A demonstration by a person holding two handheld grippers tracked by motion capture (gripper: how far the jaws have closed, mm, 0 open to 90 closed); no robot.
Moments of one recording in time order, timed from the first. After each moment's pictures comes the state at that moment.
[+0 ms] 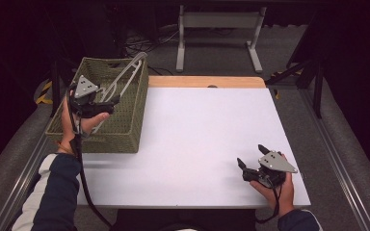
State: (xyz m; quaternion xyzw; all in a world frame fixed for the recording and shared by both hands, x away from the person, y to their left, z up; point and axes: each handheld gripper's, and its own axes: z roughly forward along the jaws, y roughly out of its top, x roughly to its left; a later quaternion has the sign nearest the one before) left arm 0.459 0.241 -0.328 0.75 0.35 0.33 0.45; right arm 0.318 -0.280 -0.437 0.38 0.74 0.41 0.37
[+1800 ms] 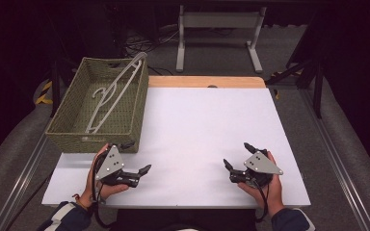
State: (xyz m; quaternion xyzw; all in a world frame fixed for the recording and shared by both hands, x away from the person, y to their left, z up) left arm 0.333 0.185 -0.427 0.79 0.19 0.25 0.52; right arm 0.319 -0.244 -0.434 0.32 0.75 0.44 0.37
